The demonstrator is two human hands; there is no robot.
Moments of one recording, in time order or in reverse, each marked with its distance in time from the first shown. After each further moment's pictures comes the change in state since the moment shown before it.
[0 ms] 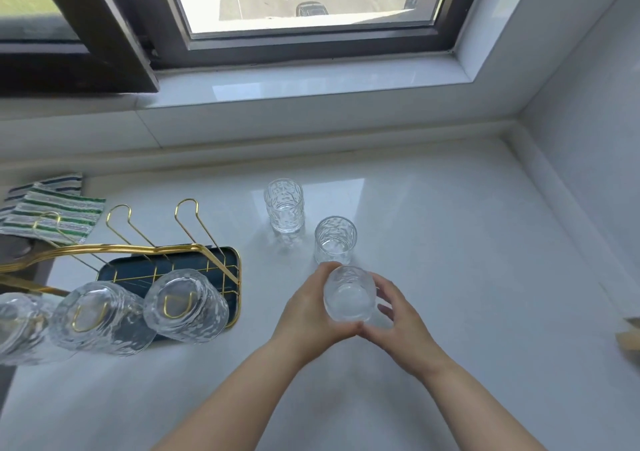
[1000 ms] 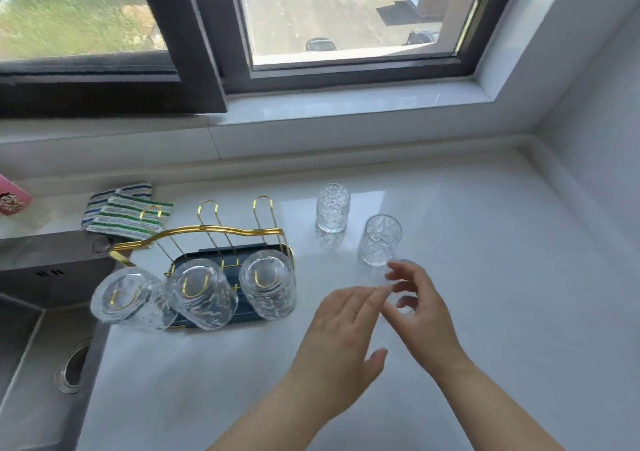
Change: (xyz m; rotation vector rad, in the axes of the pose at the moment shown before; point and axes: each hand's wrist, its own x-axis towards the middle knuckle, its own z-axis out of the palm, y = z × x) left_hand -0.095 -0.001 -0.048 0.640 0.112 0.524; right_hand -0.039 -0.064 0.070 0.007 0.313 -0.232
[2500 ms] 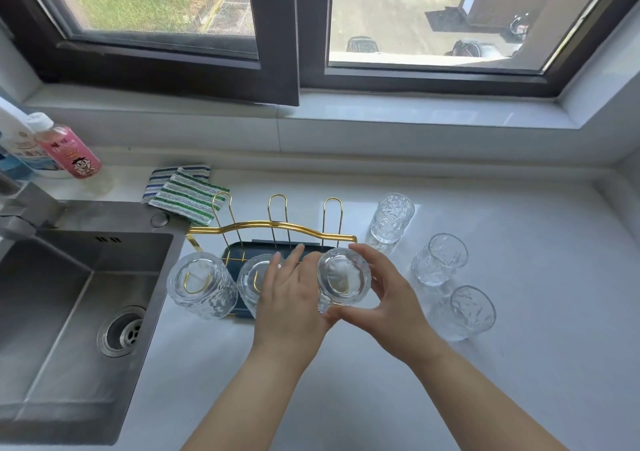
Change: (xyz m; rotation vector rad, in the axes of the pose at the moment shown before) left_hand -0.018 -0.092 -0.061 0.125 0.249 -0.476; right_hand 0.031 -0.049 0.104 0.036 -0.385 -0.103
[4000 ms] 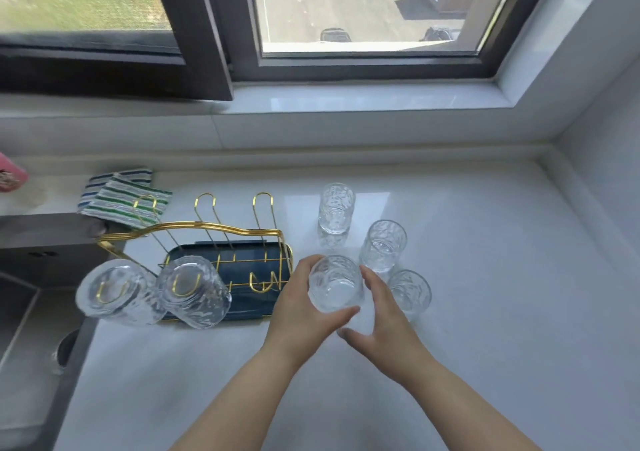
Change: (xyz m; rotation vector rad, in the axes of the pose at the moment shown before) left_hand 0.001 0.065 0.064 -0.763 -0.246 -0.278; right_hand -0.050 0.053 -0.068 -0.251 0.010 0.208
